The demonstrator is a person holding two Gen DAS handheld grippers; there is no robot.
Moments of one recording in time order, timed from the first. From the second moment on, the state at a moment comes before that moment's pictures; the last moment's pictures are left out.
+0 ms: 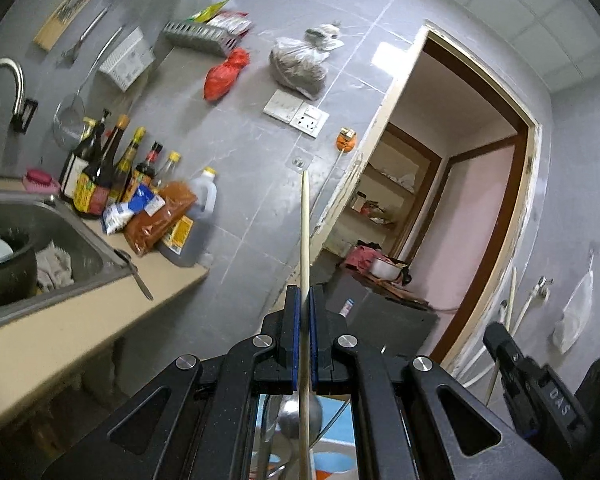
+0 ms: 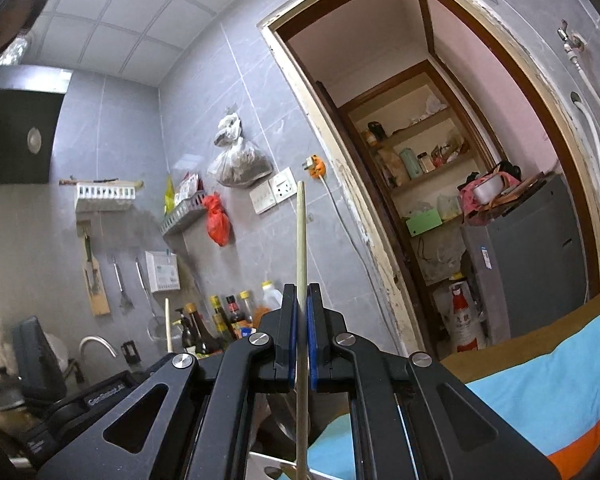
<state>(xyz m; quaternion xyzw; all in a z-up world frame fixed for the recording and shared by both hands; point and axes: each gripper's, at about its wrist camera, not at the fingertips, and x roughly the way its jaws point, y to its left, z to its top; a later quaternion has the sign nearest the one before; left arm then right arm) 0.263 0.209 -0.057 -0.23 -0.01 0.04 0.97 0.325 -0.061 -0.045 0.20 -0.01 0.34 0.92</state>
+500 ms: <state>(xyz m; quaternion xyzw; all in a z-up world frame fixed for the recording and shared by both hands) 0.259 0.183 -0.080 -0.15 -0.03 0.07 0.99 0.309 -0.039 -0.066 0.11 -0.03 0.34 0.94</state>
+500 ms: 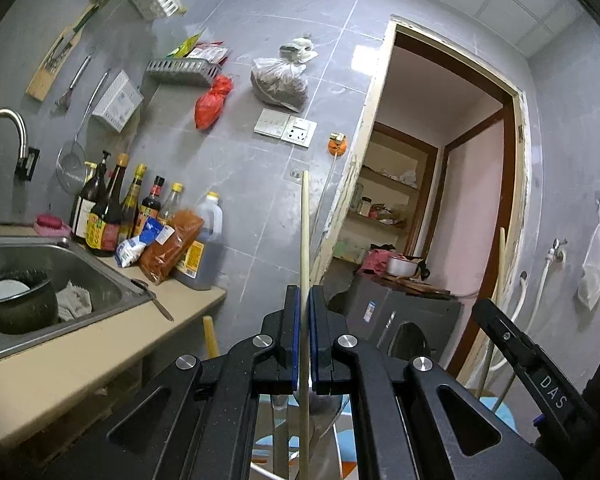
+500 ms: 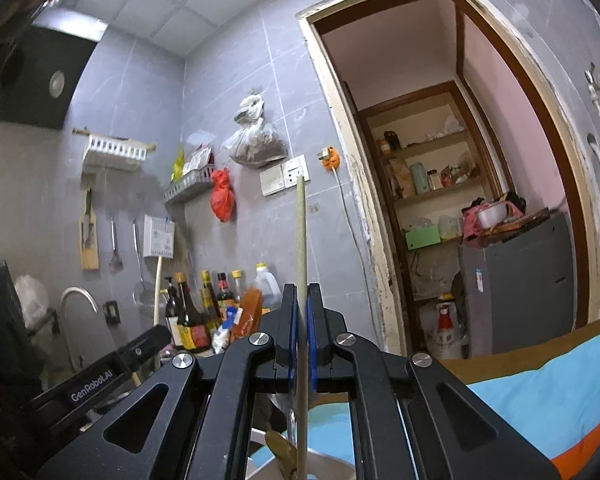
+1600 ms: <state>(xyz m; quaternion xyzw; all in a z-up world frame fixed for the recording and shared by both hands) 0.236 0.172 -0.065 -0.19 0.10 0.01 0.98 0.275 -0.076 -0.042 0.07 0.02 0.31 0.95</state>
